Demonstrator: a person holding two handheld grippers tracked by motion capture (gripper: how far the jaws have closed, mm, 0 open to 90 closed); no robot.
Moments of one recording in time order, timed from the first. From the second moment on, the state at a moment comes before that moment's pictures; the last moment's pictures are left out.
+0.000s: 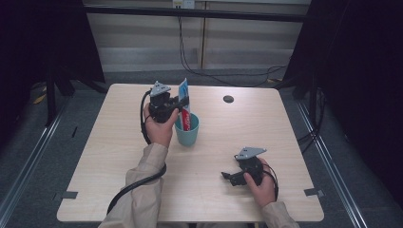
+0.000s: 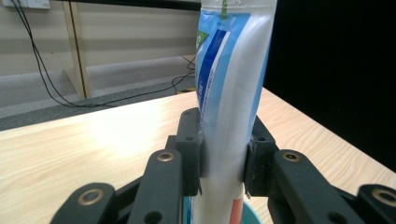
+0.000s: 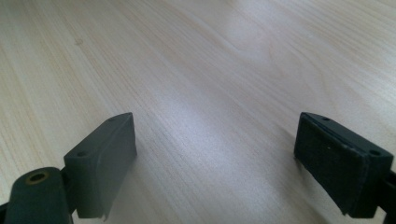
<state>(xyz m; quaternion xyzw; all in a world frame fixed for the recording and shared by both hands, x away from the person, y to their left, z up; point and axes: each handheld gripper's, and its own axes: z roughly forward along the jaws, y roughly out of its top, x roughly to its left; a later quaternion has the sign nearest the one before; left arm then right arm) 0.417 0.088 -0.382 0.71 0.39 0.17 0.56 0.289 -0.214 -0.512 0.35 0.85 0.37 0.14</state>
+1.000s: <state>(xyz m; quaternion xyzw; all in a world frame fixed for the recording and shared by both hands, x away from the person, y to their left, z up) 0.412 0.087 -0.407 0.72 0.40 0.15 0.54 0.289 -0.214 -0.512 0.36 0.85 0.37 0.14</state>
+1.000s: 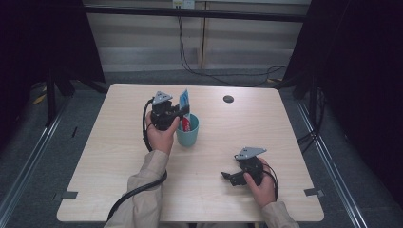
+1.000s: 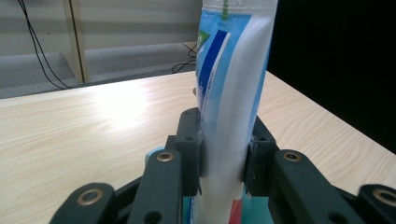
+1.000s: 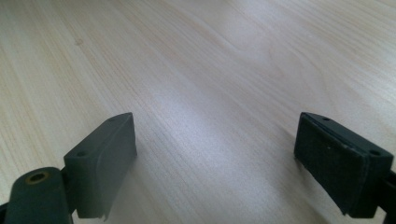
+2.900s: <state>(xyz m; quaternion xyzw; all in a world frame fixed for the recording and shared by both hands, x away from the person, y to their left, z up) 0.424 0.101 -0.411 0.73 0.43 0.17 0.51 0.289 -0.214 -0.512 0.36 0.85 0.37 0.14</state>
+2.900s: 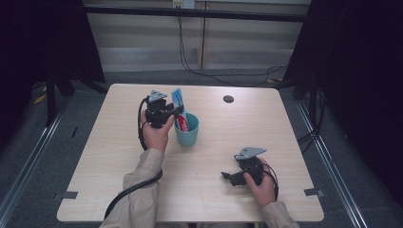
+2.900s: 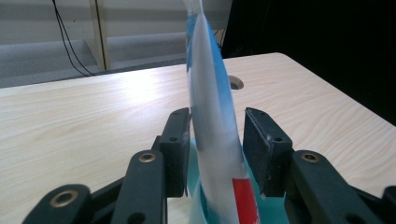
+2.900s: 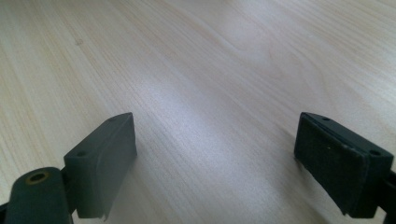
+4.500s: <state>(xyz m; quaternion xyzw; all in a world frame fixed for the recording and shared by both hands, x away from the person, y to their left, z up) 0.420 0.121 -0.413 0.72 0.44 0.15 0.51 0.289 -0.214 -0.512 0.36 0.85 0.37 0.14</state>
